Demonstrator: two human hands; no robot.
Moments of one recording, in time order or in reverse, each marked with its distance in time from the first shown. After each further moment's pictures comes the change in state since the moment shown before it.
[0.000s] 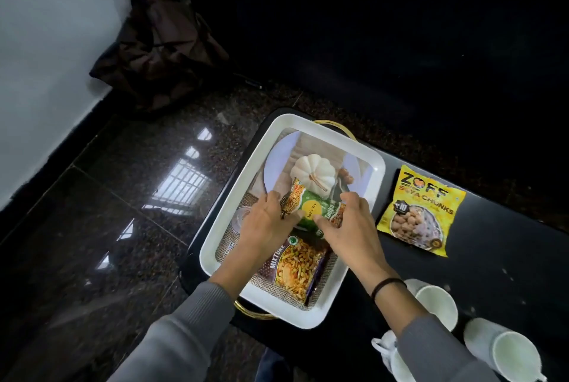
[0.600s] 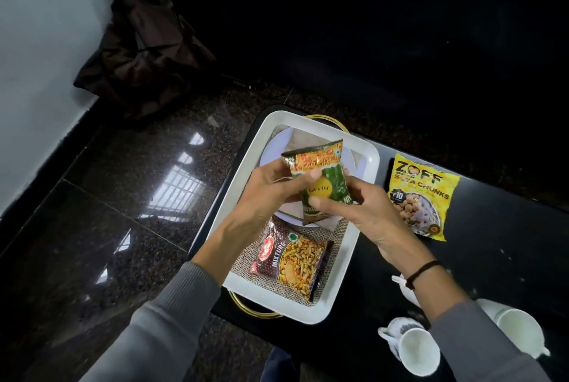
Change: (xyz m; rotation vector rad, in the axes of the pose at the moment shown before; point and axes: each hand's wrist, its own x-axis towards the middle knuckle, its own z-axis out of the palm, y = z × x) left_hand 0.007 0.017 -0.041 -0.994 -0.209 0.175; right_hand 0.004 0.001 -0.032 0.591 -0.217 -0.047
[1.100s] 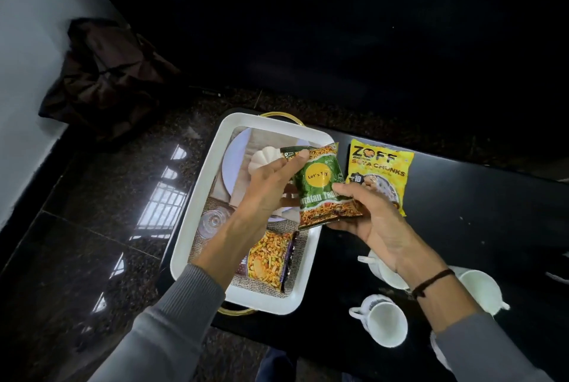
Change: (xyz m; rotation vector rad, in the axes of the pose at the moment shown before) left_hand 0.002 0.004 0.071 0.093 0.004 -0.130; right_hand -0.042 0.026 -0.048 0.683 0.039 0.127
